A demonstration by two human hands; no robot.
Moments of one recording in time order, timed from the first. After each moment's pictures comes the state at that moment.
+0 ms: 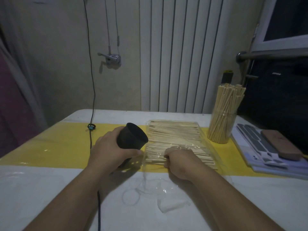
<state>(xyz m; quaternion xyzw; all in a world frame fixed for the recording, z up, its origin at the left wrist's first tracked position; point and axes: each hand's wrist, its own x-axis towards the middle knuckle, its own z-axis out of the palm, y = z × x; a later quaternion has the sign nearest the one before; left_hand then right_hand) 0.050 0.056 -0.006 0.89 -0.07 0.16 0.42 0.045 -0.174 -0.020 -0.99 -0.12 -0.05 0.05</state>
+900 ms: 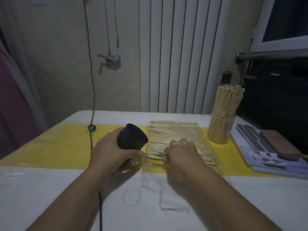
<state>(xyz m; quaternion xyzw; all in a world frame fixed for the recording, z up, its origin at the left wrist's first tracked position) 0.050 0.056 -0.007 0.89 -0.07 0.16 0.43 0.025 -0.164 -0.003 -0.99 -0.11 -0.13 -0.02</state>
